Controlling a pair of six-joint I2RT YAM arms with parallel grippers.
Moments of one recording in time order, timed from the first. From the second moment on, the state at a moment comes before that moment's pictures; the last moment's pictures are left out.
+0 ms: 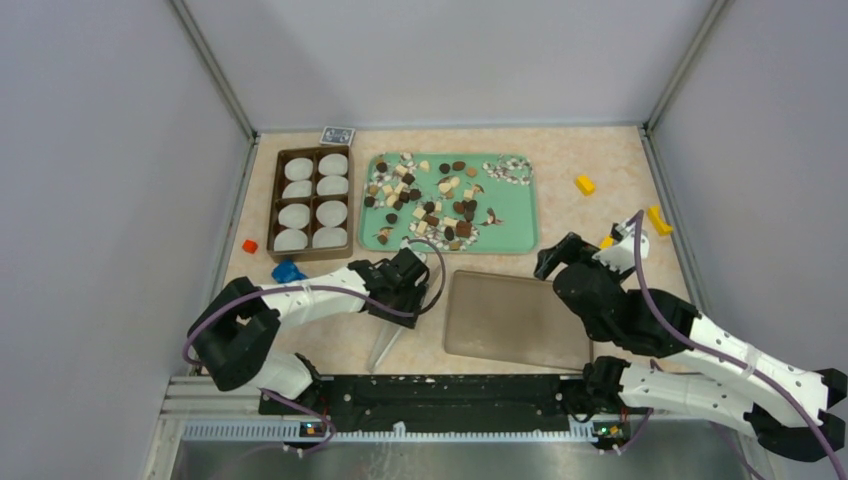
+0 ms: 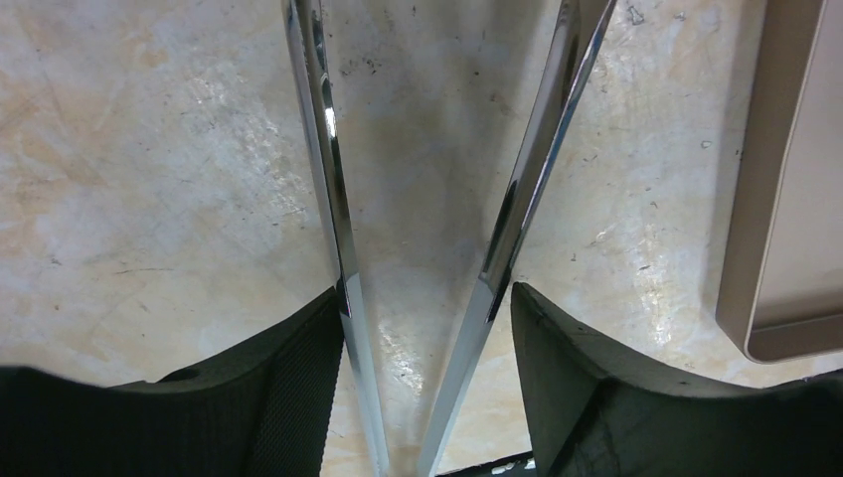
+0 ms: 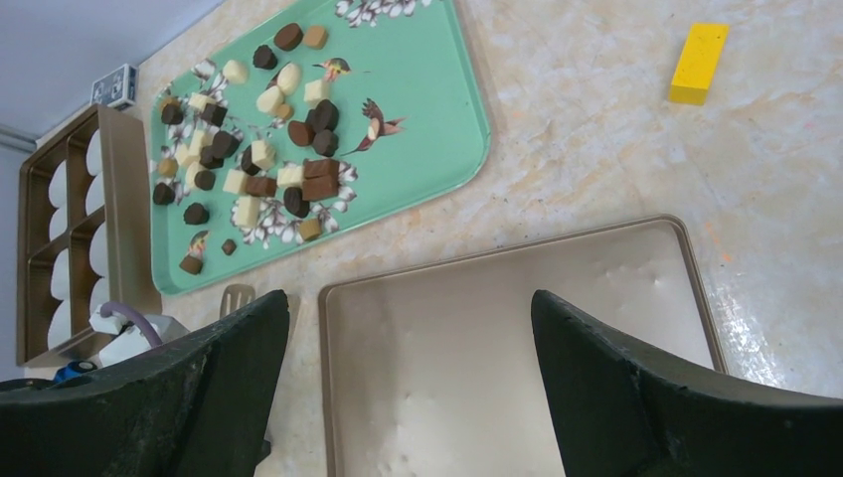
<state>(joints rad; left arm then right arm) -0.85 1.44 0.76 -0.55 -0.10 -0.48 1.08 0.70 0.89 -0.96 0.98 1.17</state>
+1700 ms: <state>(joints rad) -0.85 1.33 0.80 -0.68 -0.05 -0.49 1.08 0.66 0.86 -1.02 0.95 1.26</state>
